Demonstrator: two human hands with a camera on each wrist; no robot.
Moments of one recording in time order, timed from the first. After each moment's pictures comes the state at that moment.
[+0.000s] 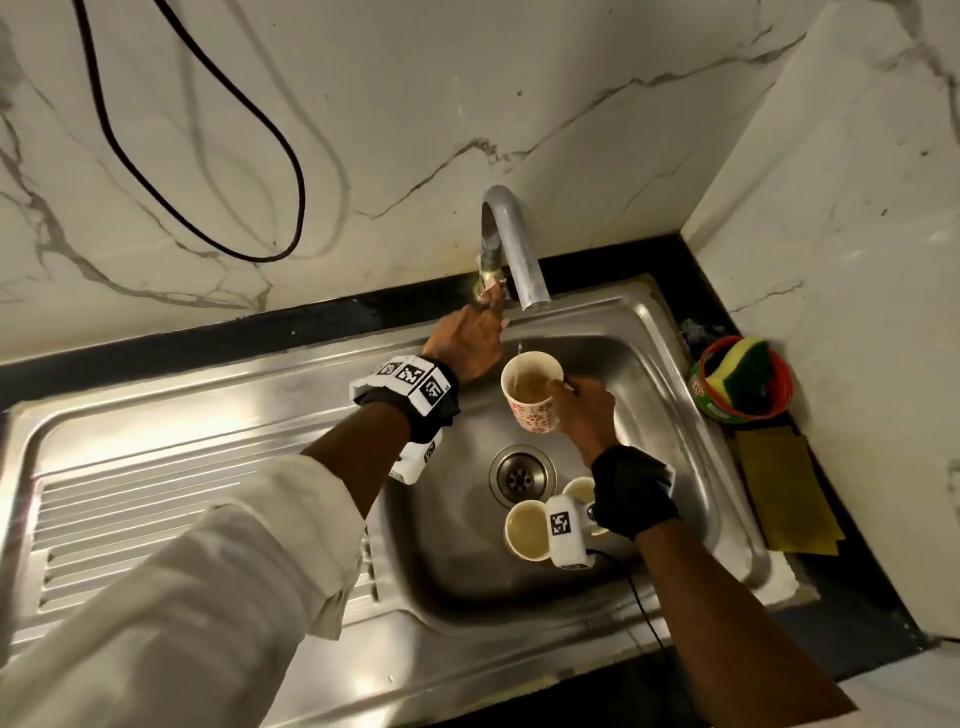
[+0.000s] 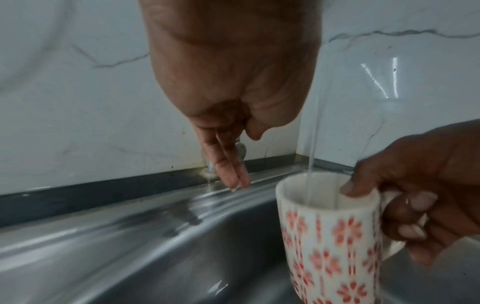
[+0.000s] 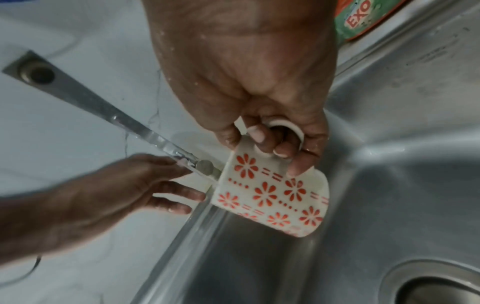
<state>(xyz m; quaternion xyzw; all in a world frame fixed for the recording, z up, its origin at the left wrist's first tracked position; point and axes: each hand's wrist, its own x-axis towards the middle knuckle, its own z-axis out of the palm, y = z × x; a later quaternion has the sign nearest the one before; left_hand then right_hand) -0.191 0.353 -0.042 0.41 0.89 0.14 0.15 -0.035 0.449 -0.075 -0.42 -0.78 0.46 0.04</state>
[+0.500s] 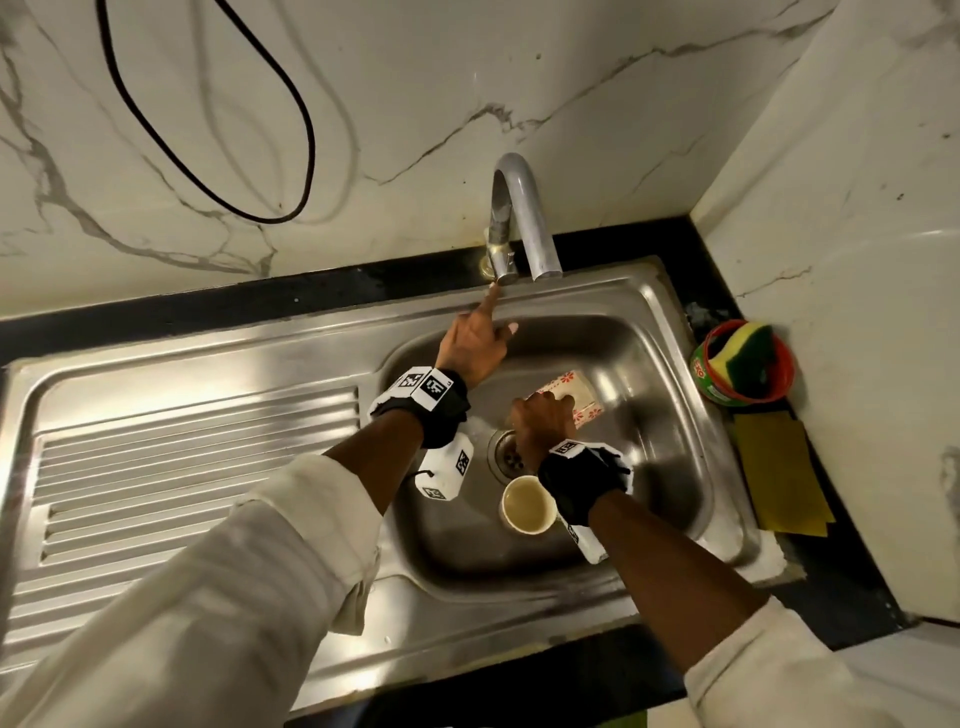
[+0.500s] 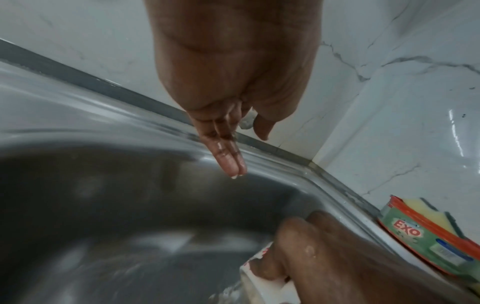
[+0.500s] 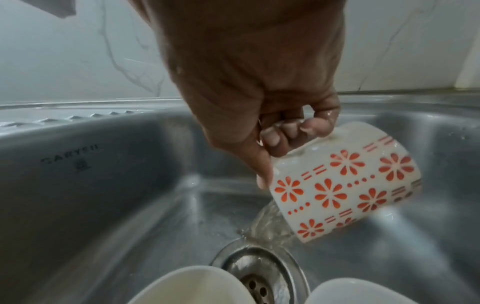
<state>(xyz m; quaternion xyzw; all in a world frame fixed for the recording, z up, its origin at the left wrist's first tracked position) -0.160 0.340 -0.078 0.27 0.86 0.35 0.24 -0.027 0.397 -0.103 -0.17 -0.96 0.02 -0.21</state>
